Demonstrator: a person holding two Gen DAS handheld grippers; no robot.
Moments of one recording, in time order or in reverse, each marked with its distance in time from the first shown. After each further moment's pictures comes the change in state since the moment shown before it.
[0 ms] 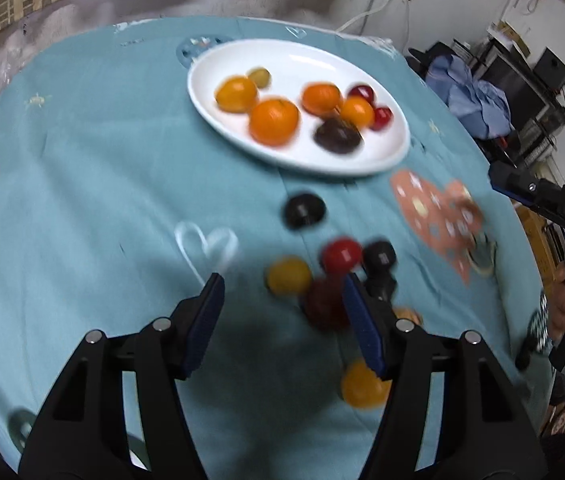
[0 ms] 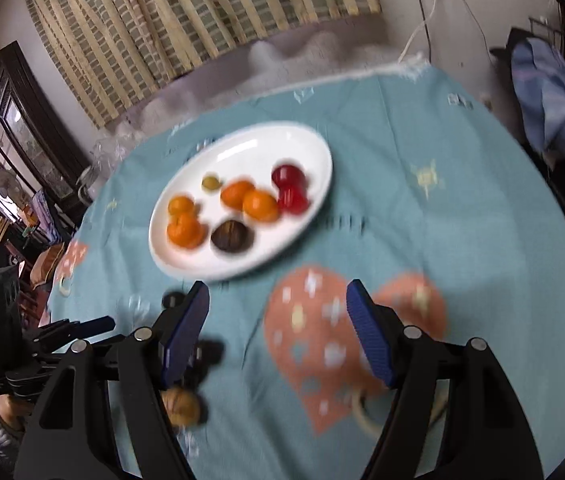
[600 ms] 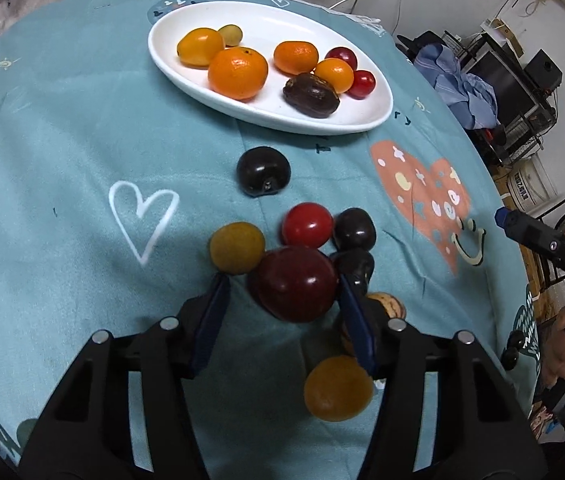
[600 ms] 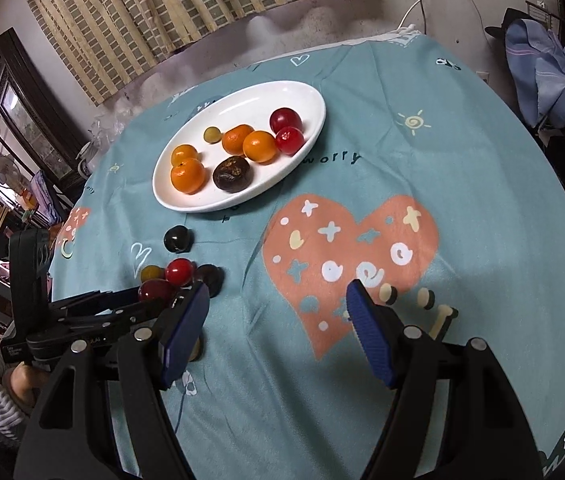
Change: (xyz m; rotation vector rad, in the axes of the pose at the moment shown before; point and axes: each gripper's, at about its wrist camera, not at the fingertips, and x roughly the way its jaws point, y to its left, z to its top) left arm 0.036 -0.012 -0.008 -0.039 0.059 -0.092; right arm -0.013 0.001 -0.032 0.017 0.062 0.002
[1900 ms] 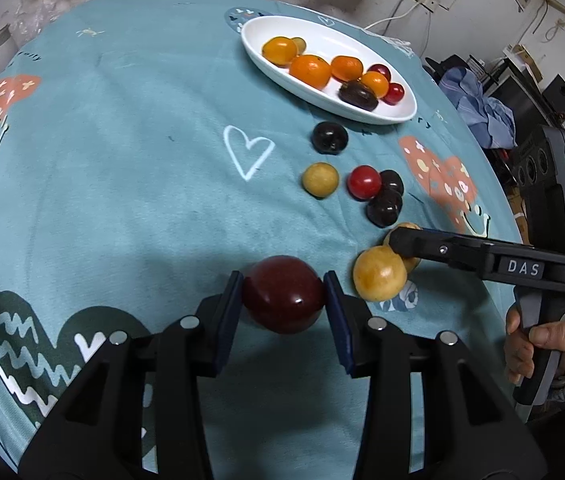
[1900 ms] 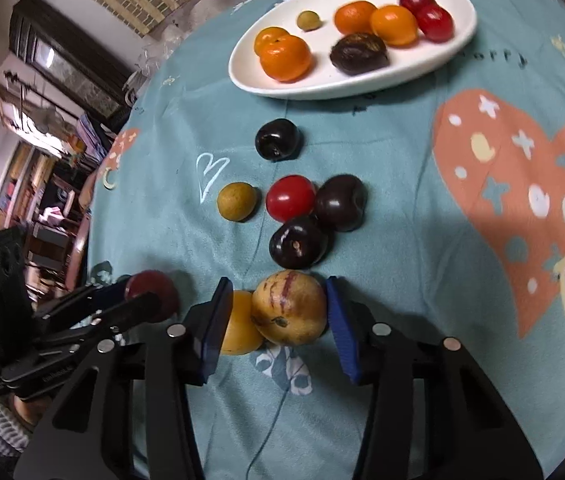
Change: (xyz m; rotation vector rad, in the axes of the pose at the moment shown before) left arm -0.063 0.032 -0.058 -0.091 -0.054 0.076; right arm 0.078 0.061 -0.029 -0.005 0.280 0.240
